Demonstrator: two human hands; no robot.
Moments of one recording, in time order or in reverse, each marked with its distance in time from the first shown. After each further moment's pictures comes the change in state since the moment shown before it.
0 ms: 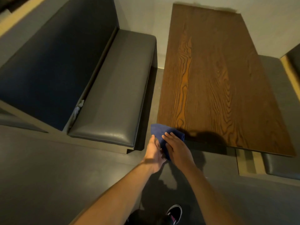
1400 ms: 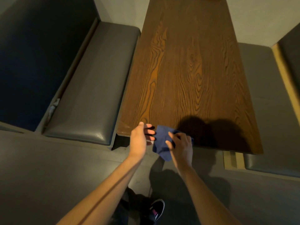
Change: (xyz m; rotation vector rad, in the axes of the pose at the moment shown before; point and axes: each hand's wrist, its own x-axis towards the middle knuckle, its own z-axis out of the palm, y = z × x) left_hand 0.032 -0.009 0.127 0.276 0.314 0.445; right_hand -0.036 0.139 -0.068 -0.154 0.348 0.185
